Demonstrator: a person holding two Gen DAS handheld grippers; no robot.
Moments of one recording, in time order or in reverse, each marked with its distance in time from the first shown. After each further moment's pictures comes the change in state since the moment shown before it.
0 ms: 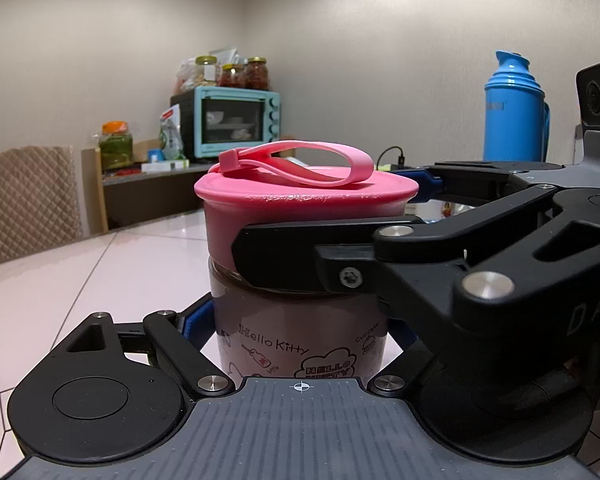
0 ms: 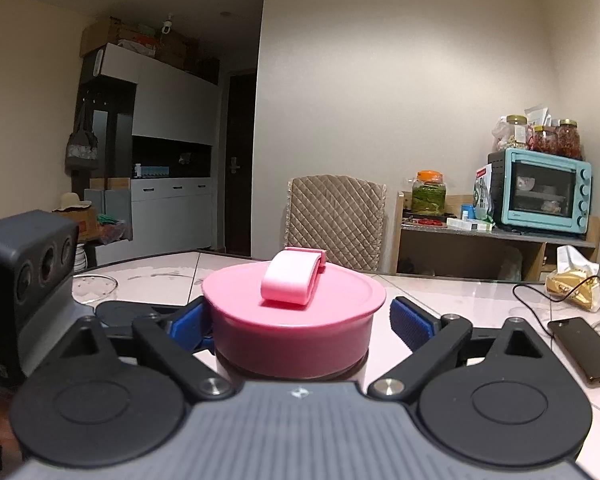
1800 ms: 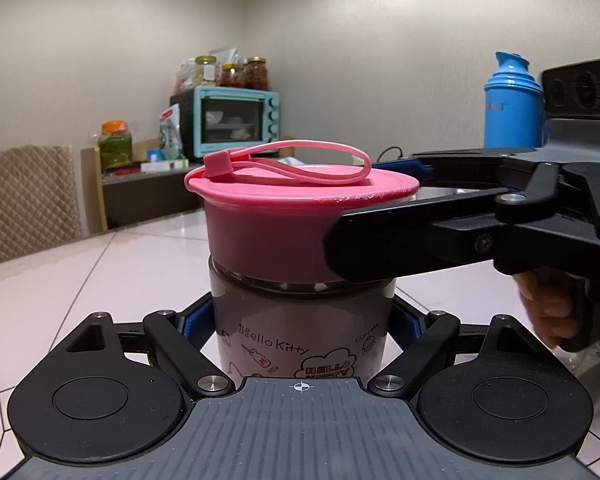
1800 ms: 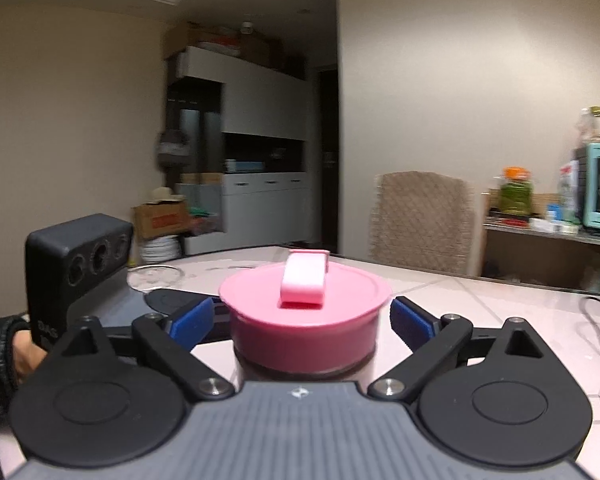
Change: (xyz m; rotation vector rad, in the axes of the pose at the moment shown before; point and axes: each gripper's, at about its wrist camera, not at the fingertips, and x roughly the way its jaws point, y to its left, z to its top) left arm -0.003 -0.002 0.000 -0.003 0.001 -0.001; right arm -0.012 -0.039 0.025 -0.041 0.020 0.265
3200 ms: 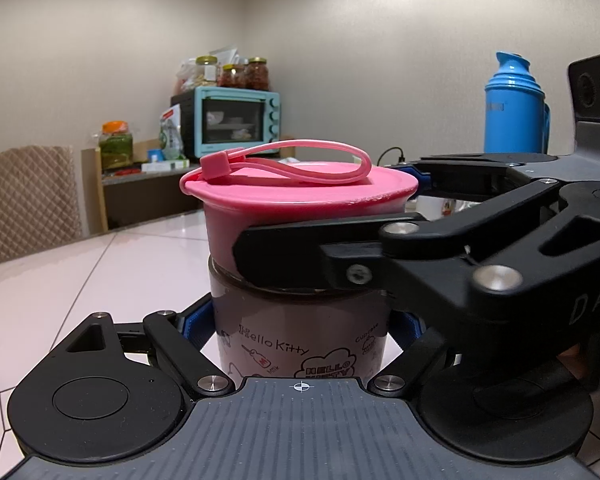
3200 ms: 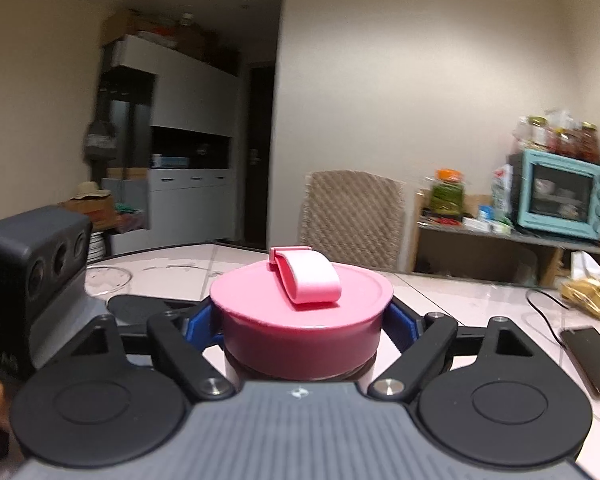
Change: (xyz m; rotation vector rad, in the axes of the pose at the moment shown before) left arm 0.003 0.002 0.001 0.003 0.000 0.003; right arm 0.021 0.022 -0.016 -0.024 0.001 -0.149
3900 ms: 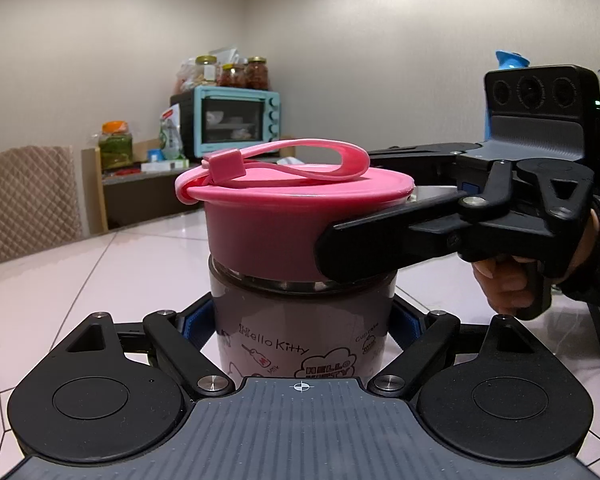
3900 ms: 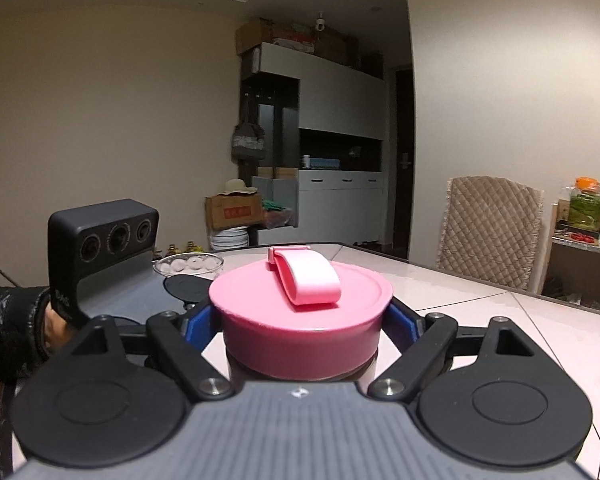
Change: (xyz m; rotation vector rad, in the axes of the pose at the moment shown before) left arm 0.000 0.001 0.000 -0.001 -0.001 -0.001; right arm 0.000 -0.067 0.011 -0.062 0.004 0.418
